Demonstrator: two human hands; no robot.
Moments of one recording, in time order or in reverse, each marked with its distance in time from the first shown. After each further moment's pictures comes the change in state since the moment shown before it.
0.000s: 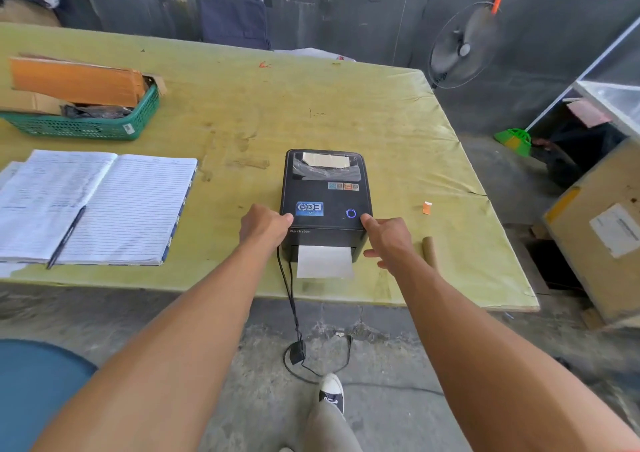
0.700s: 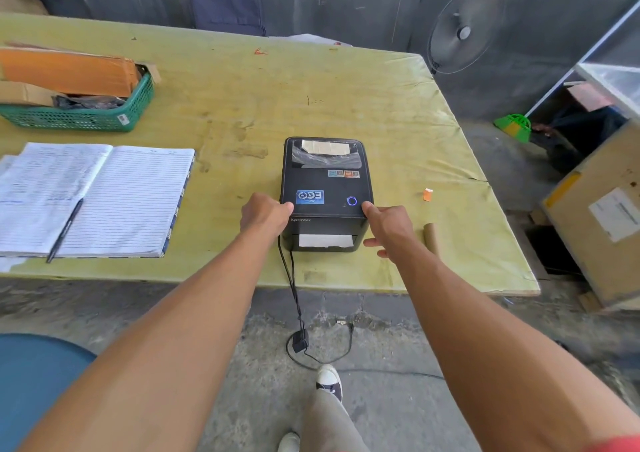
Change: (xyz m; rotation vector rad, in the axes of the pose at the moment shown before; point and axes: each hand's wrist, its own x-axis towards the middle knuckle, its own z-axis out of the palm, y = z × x) left_hand 0.012 -0.006 0.006 -0.051 -0.015 -0.004; right_hand 0.001 -0.001 0.002 0.037 -0.017 0.070
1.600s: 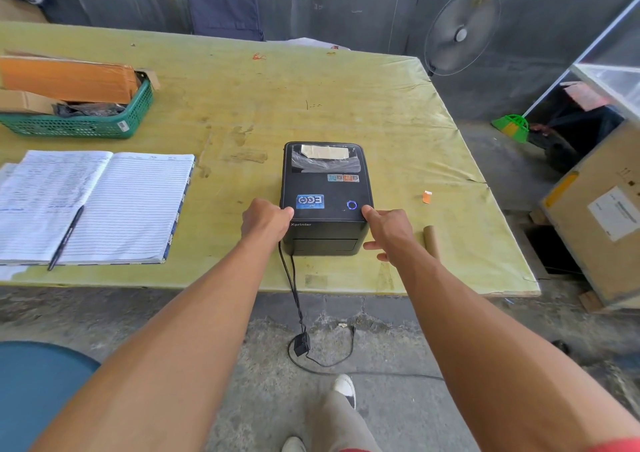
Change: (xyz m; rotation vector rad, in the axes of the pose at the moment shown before) left_hand 0.003 -0.002 0.002 -0.049 0.027 0.002; right_hand -0.004 -0.001 -0.001 0.022 -0.005 0.007
